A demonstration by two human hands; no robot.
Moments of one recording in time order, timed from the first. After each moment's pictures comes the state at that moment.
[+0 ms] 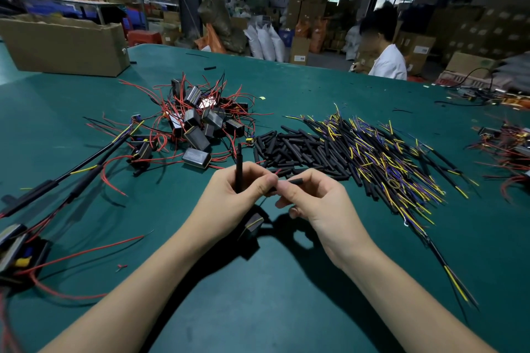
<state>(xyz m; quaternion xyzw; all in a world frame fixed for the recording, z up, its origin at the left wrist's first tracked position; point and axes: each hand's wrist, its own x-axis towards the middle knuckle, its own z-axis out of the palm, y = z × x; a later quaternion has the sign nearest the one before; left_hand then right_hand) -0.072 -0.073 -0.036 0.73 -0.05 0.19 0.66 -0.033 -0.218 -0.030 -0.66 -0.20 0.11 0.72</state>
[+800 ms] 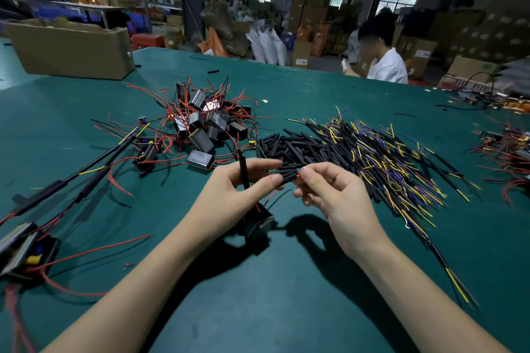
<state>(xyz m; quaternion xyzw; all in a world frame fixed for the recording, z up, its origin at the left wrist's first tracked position) -0.077 -0.066 -0.030 0.76 -0.04 0.18 0.63 -0.020 -0.228 -0.027 -0.62 -0.20 0.06 0.76</state>
